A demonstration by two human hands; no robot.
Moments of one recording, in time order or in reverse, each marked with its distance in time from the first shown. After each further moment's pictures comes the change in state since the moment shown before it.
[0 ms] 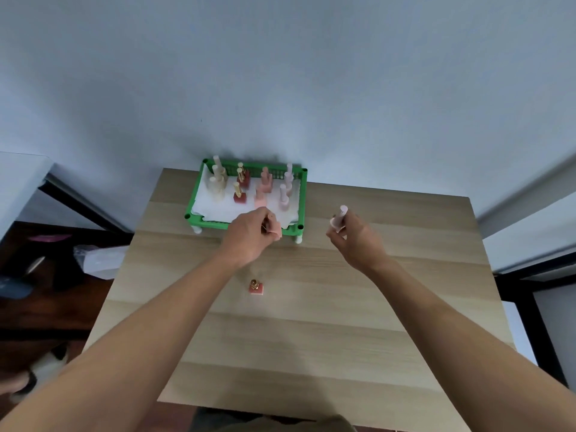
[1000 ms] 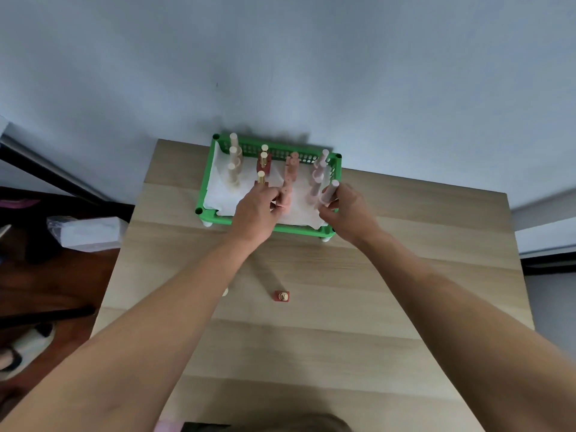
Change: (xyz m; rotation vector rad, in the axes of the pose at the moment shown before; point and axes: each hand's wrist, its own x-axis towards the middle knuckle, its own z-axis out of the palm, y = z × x) left_hand 0.081 -0.088 0.007 -0.085 0.083 0.051; right_hand 0.105 -0.061 0.075 0.037 -0.115 0.102
